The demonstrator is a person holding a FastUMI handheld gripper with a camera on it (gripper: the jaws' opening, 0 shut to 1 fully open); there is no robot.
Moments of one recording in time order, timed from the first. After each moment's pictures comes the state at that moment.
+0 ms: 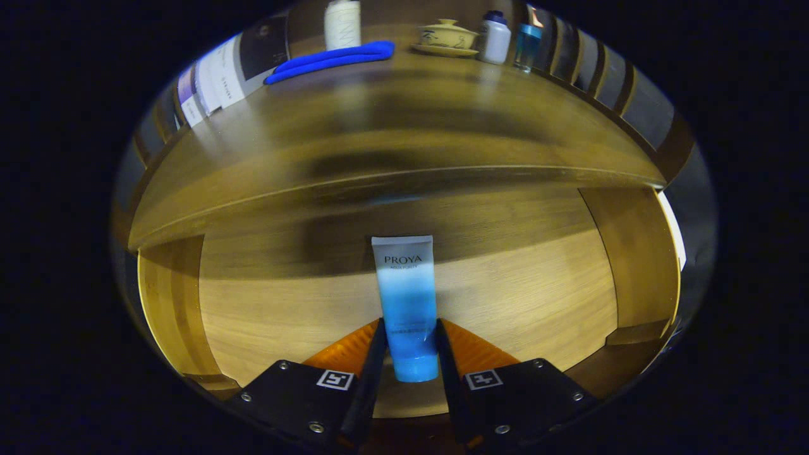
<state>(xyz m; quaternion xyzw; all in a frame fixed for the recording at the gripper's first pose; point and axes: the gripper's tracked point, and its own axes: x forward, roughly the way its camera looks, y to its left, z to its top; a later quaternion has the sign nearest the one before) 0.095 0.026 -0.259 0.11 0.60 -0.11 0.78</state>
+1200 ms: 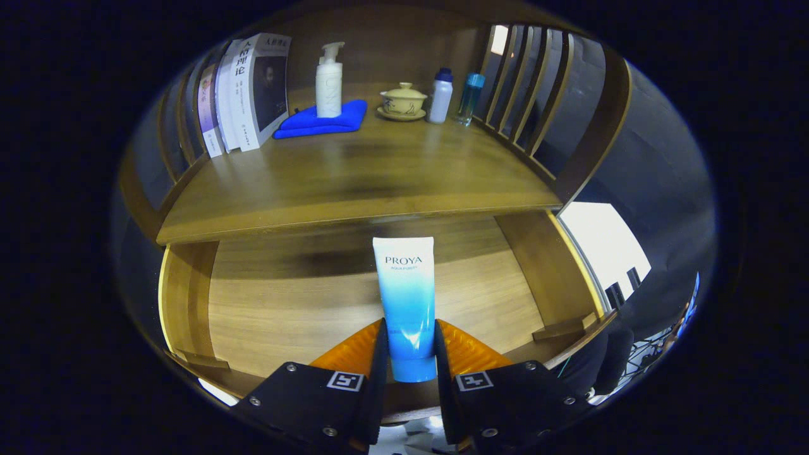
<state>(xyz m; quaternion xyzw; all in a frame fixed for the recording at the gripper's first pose) 0.062 -0.021 -0.156 0.03 0.52 -0.16 0.84</state>
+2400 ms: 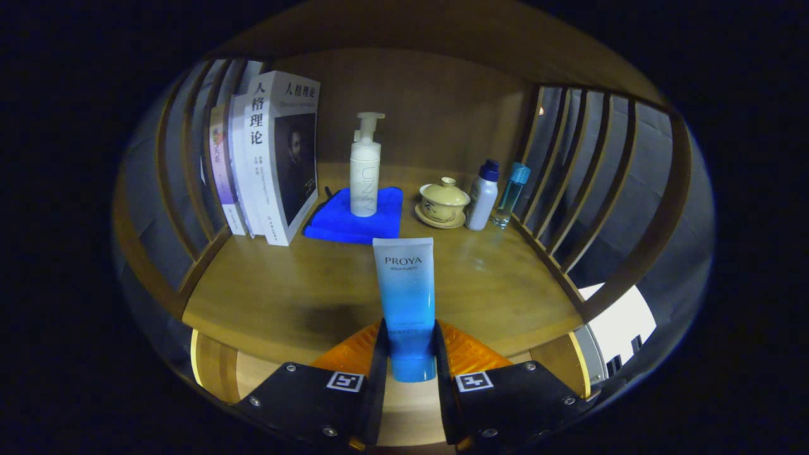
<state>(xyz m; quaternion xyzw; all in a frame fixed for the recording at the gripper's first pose) 0.223 -0.016 -0.112 0.01 0.40 -0.11 0.91</state>
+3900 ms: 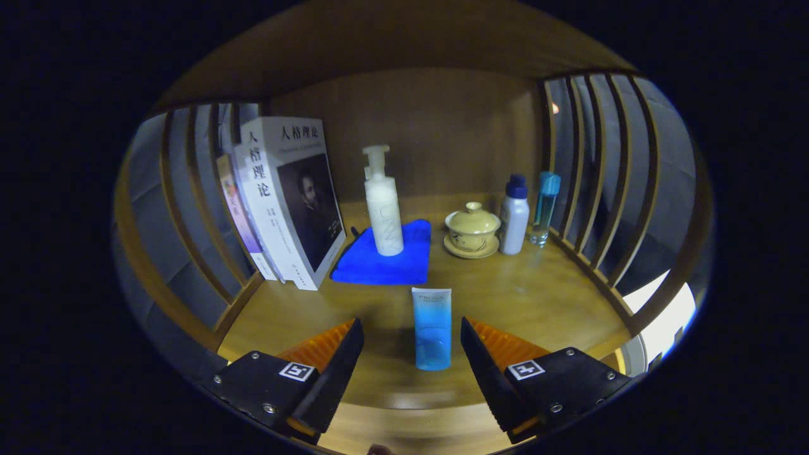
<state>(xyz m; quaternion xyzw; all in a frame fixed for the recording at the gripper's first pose) 0.245 -0.009 -0.082 0.10 0.30 -0.04 0.95</state>
